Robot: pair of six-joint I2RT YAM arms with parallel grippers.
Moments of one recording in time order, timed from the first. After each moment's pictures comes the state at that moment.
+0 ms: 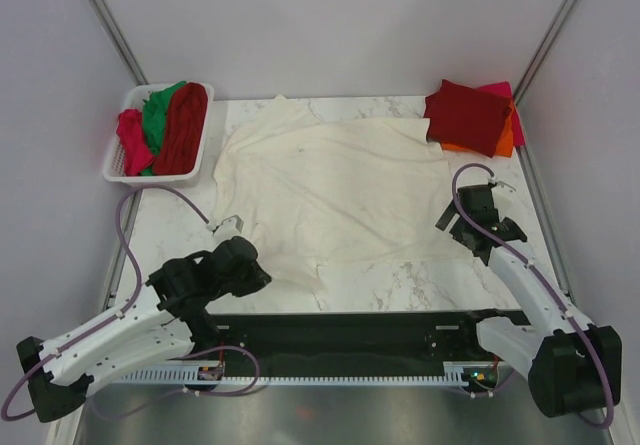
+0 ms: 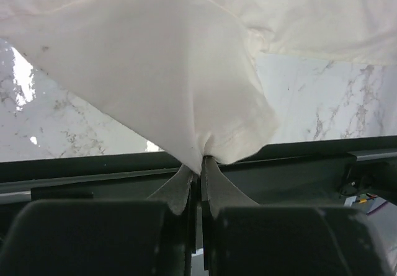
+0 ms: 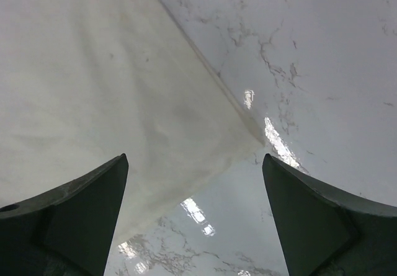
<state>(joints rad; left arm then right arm) -0.94 0.67 0.66 -0.90 -0.27 -1.13 0.19 1.01 0.66 -0.58 0.41 0.68</state>
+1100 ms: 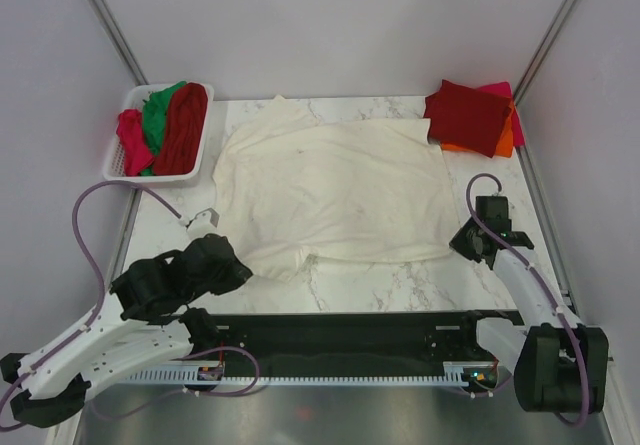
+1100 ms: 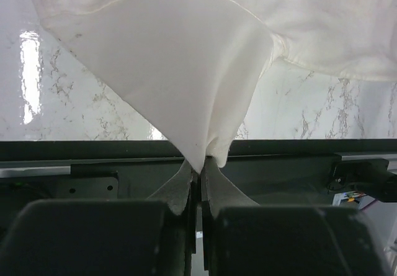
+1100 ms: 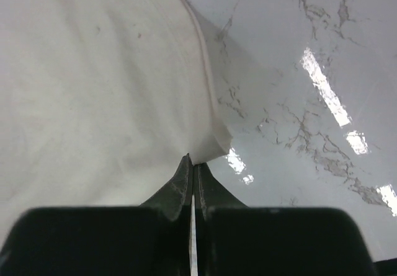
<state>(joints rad) -0.94 0.60 0.84 -1.13 -0.35 -1.13 -0.04 1.05 0.53 -0.49 0.05 0.66</state>
